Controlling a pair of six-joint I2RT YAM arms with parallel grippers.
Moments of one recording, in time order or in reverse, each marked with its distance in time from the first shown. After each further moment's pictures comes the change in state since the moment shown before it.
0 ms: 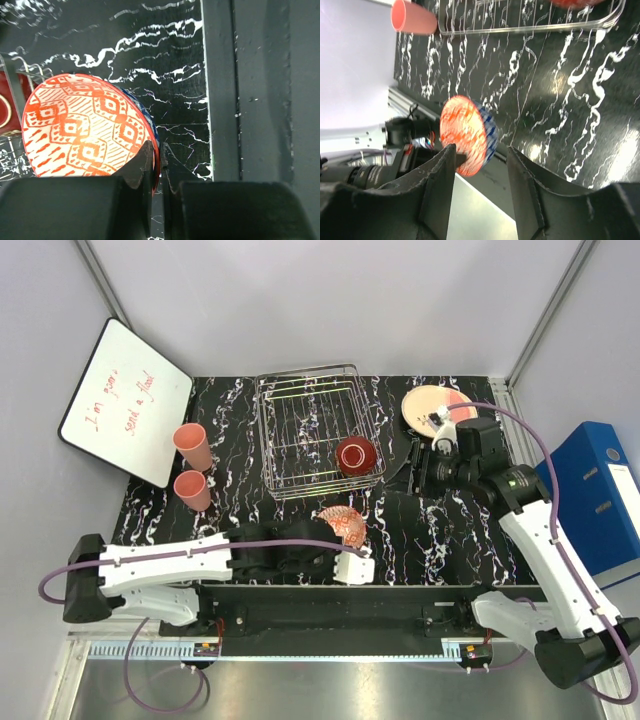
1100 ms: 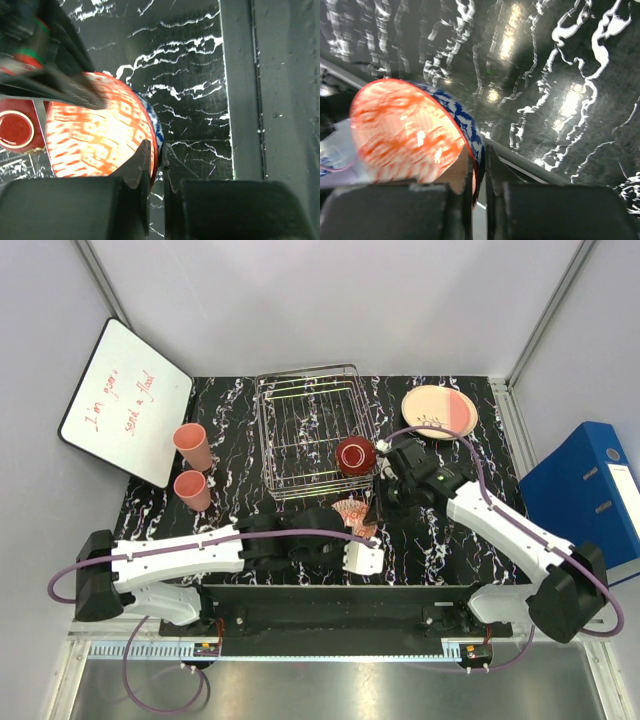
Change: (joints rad) left arm 0.053 0.091 0.057 0.058 0.042 0.080; right arm 0.293 0.234 -0.134 0.066 0.217 0.011
